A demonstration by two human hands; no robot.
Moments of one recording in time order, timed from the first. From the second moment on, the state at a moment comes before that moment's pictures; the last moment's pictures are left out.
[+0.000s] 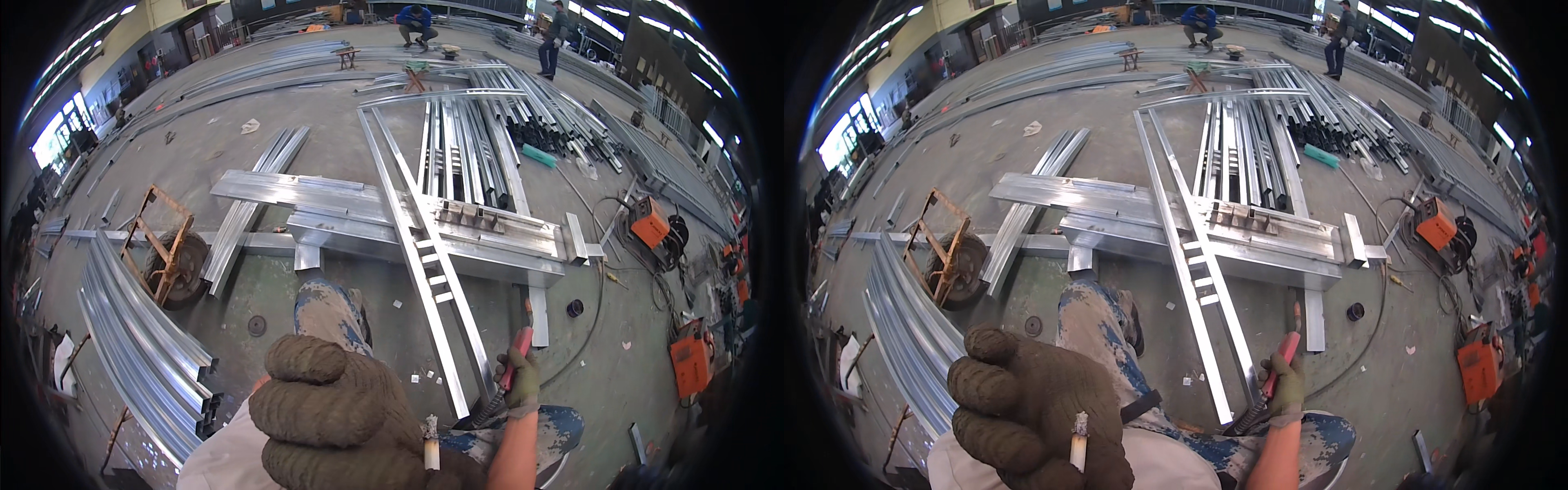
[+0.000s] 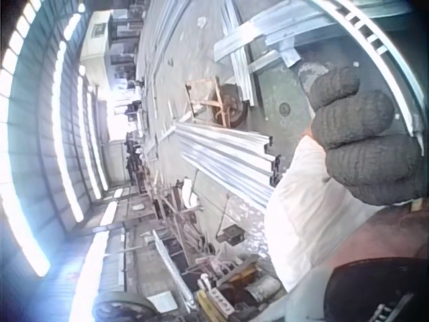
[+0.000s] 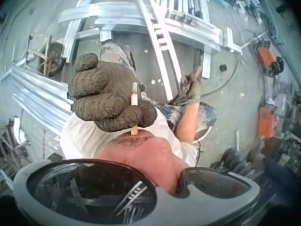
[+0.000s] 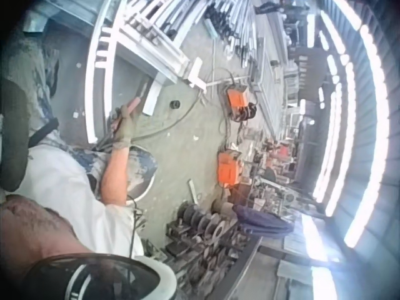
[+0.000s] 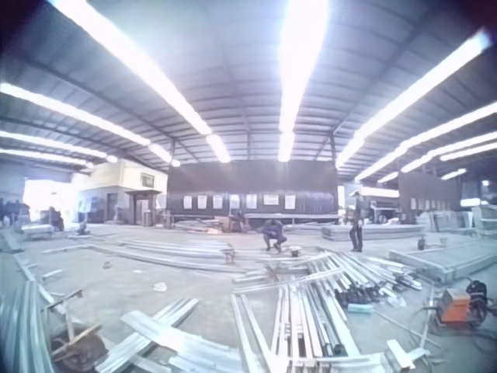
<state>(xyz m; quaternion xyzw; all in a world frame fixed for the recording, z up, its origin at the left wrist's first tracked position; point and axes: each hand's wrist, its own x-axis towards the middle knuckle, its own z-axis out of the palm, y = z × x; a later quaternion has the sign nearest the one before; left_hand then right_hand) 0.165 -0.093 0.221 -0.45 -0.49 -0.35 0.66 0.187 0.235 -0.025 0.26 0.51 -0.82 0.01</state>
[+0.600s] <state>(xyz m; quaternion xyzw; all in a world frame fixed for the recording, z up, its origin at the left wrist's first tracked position) 0.134 -0.086 0.138 -0.20 -0.75 -0.46 0.44 0.189 0.223 -0.005 0.30 0.49 -0.82 0.00</state>
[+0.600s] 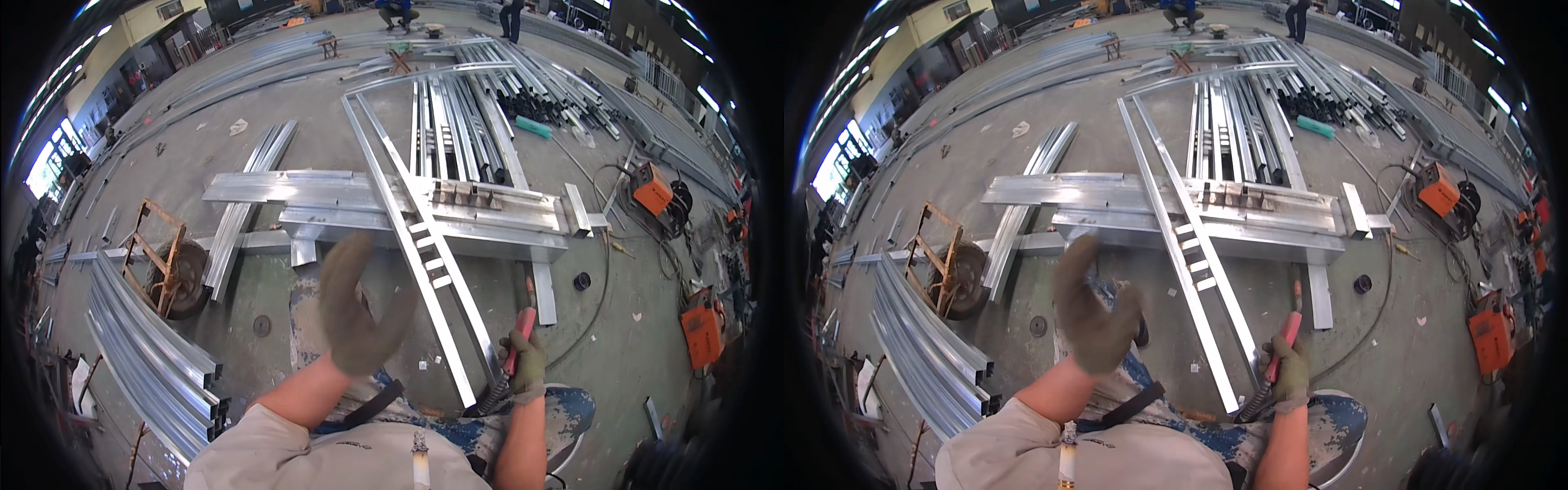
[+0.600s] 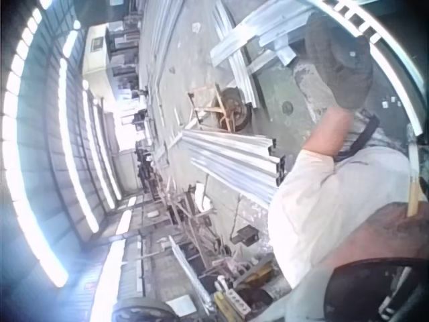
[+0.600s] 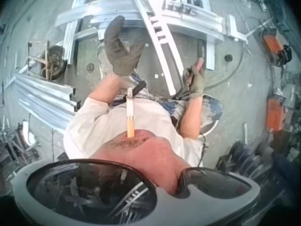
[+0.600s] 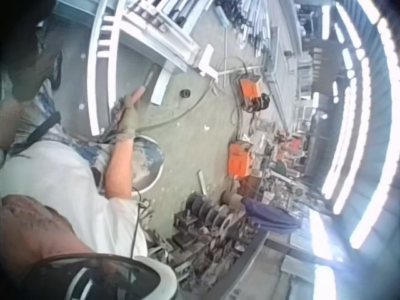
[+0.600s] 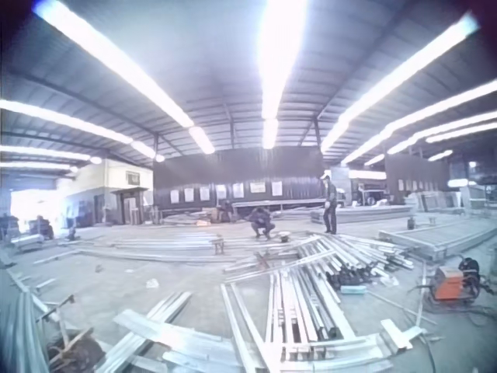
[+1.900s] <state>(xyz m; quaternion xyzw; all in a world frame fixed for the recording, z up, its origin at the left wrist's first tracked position) 0.073 0.063 -0.079 0.17 -0.57 -0.70 -0.40 0.185 0.211 -0.009 0.21 0.54 -0.82 0.01</state>
